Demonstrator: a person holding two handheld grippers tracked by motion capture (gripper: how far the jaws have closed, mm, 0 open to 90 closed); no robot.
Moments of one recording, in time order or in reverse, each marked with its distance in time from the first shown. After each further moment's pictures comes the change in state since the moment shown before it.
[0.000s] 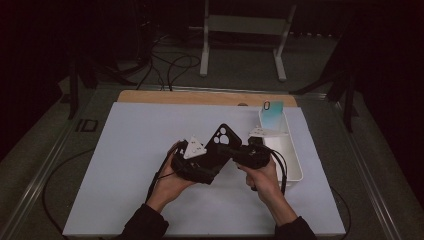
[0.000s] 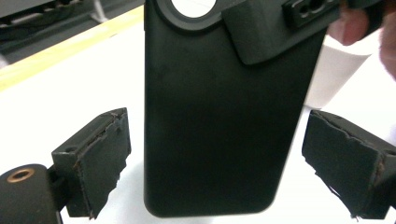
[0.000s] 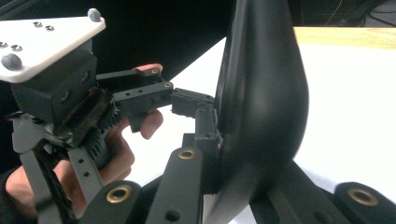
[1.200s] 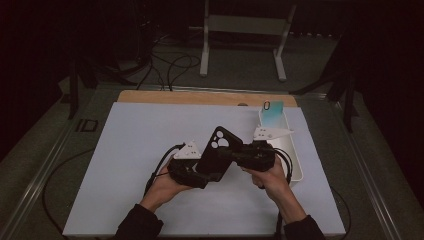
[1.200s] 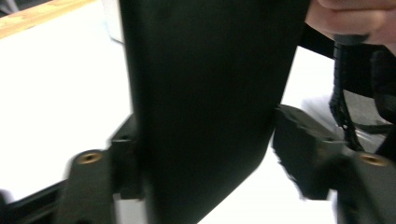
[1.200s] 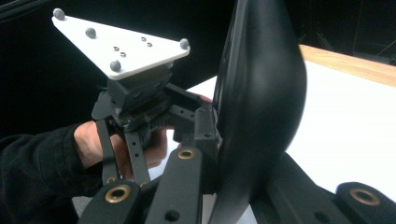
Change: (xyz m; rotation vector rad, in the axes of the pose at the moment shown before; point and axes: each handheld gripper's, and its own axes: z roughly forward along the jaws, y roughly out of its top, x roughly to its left) left arm 0.004 -0.011 -0.005 -0.005 -0.263 0.013; right arm 0.014 0.014 -0.019 0.009 0.168 -0.201
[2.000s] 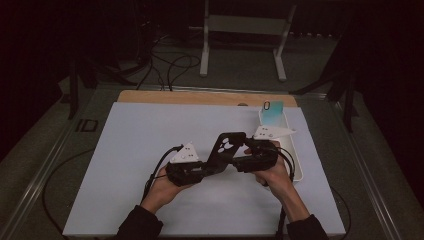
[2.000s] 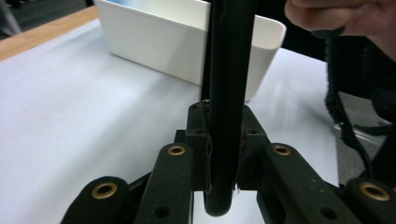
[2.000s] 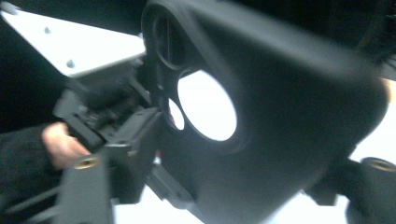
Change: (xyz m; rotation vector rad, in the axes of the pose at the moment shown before) left arm -0.001 -0.004 -0.004 -0.052 0.010 0.037; right arm -0.002 0.002 -0.003 0.023 -0.106 -0.042
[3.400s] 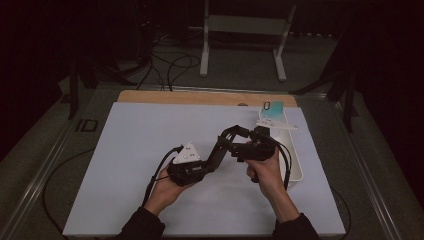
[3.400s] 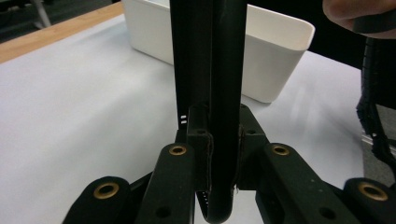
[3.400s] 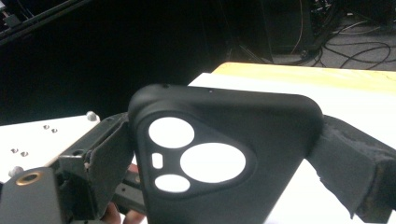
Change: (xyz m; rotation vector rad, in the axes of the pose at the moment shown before) left arm -0.003 -0.004 0.009 0.005 0.074 -0.034; right arm -0.003 0.012 0.010 -0.120 -0.186 0.257
